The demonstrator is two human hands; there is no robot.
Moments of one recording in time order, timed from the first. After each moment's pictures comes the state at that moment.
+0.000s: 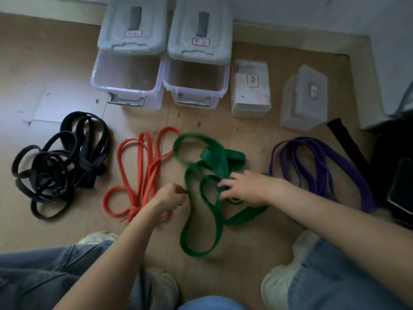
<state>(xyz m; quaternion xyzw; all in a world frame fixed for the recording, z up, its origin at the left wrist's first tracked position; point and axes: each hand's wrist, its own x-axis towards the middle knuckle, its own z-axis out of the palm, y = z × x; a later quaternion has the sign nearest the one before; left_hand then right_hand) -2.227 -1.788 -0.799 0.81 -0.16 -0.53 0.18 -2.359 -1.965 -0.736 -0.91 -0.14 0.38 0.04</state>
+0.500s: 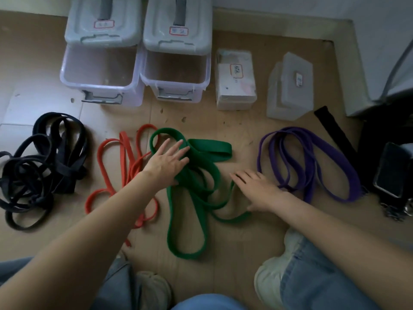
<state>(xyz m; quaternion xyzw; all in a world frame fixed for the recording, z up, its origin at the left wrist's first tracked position) -2.192 -1.843 -0.804 0.69 -0.66 -0.16 -0.24 -2.419 -1.981 -0.786 -0.90 0.15 0.39 0.10</state>
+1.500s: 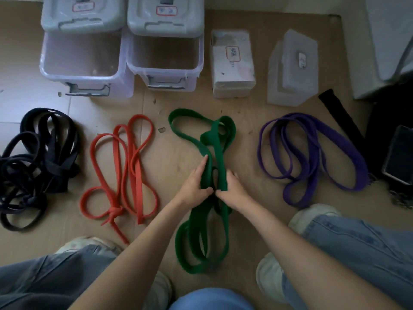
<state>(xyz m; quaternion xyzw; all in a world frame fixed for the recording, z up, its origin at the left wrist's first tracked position) -2.289 -1.843 -0.828 0.74 -0.29 -0.53 0.29 -2.397 -1.928 -0.832 -0.70 0.49 0.17 0.49</state>
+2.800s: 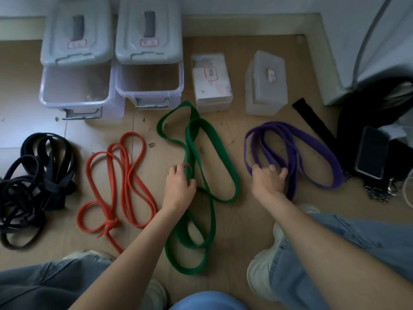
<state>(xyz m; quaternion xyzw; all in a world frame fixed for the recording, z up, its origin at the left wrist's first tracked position) -2.297 -1.858 -0.779 0.85 -0.28 -0.35 0.28 -2.448 -1.997 -0.779 -0.82 0.51 0.25 0.06</state>
